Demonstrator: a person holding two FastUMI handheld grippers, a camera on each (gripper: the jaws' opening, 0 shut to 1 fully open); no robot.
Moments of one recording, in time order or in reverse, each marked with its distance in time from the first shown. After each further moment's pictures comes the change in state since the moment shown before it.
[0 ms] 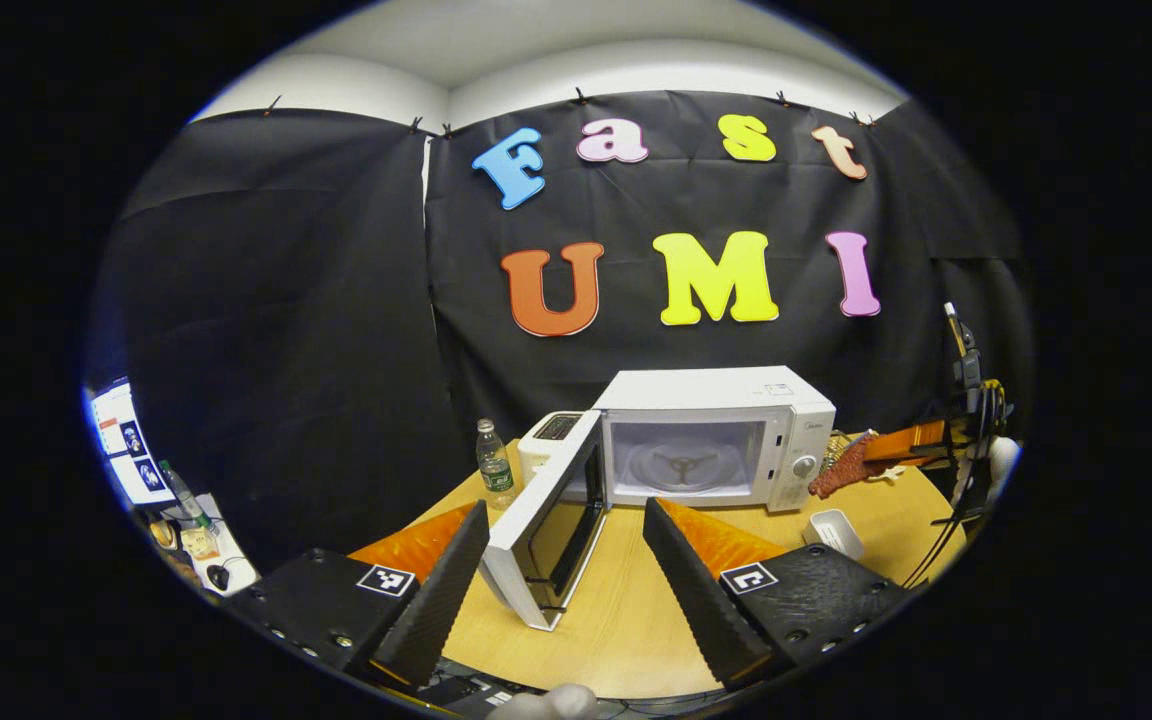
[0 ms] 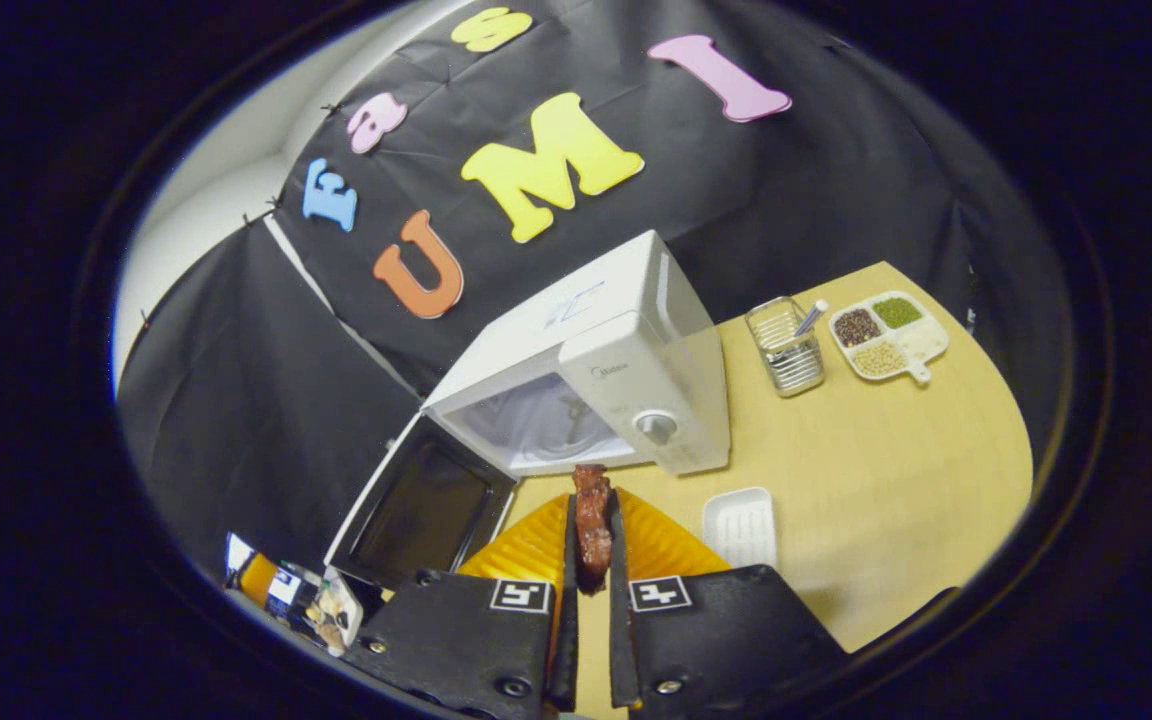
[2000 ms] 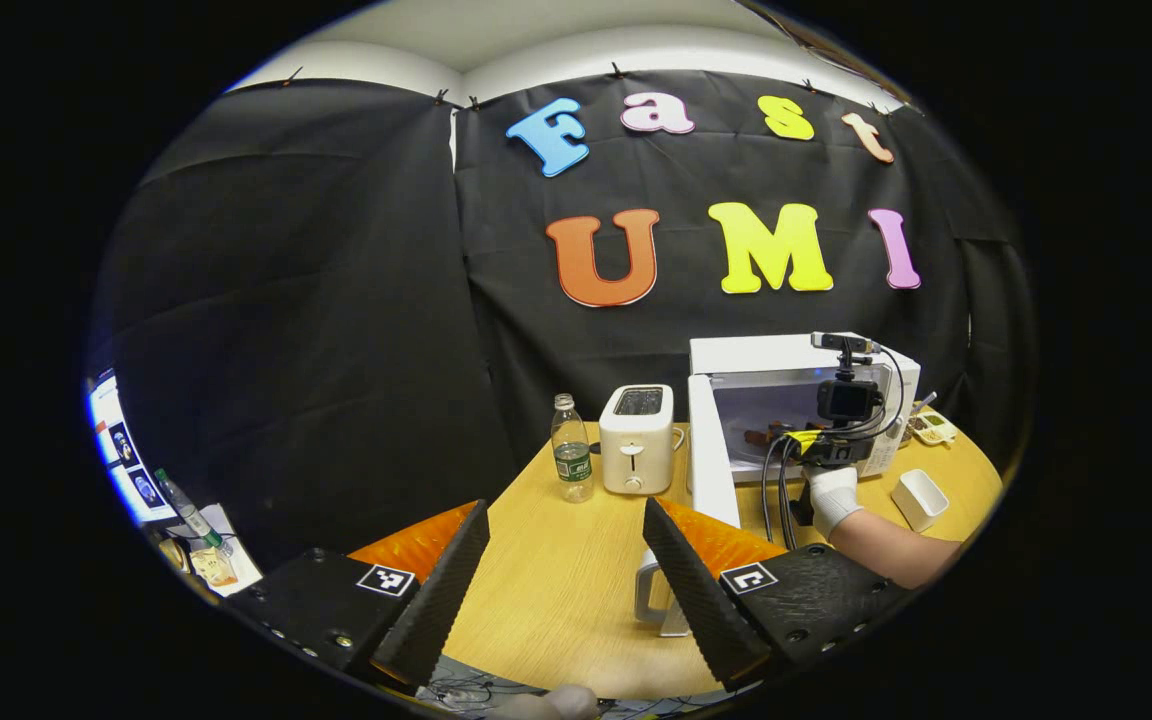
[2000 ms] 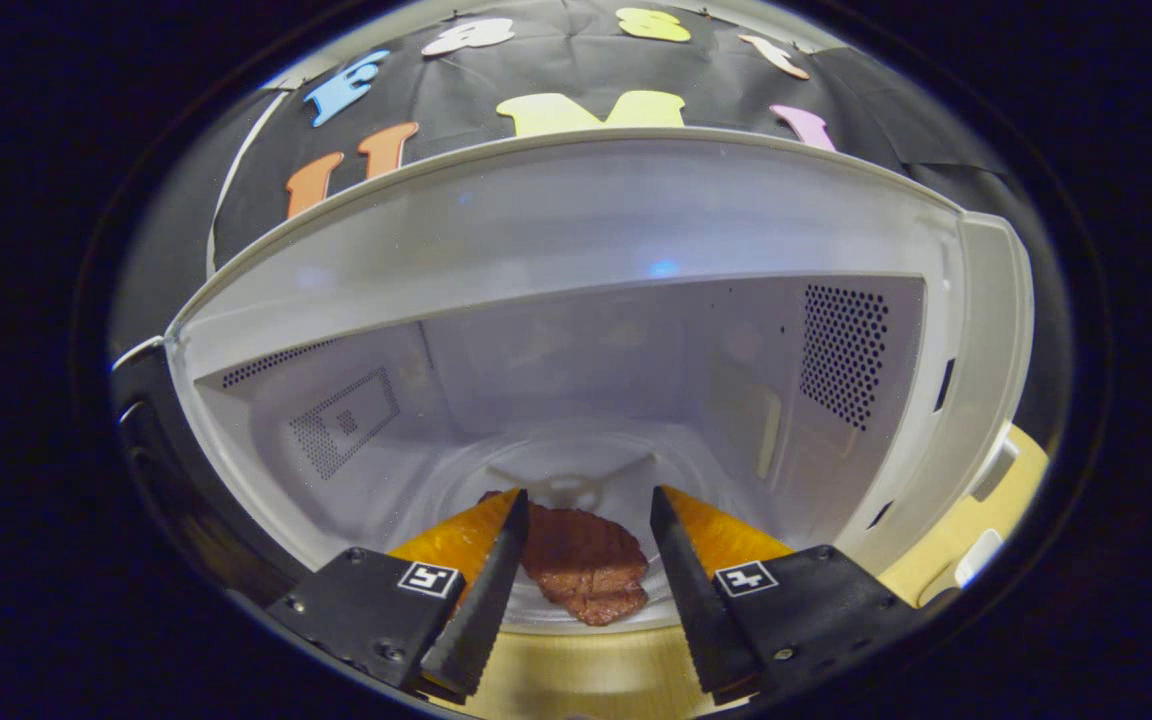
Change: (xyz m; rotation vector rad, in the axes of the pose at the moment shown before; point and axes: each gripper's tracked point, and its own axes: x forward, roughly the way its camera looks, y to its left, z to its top) left arm 0.070 0.123 -0.051 0.013 0.042 0.046; right arm 0.322 0.036 -0.016 -0.371 -0.300 -0.438
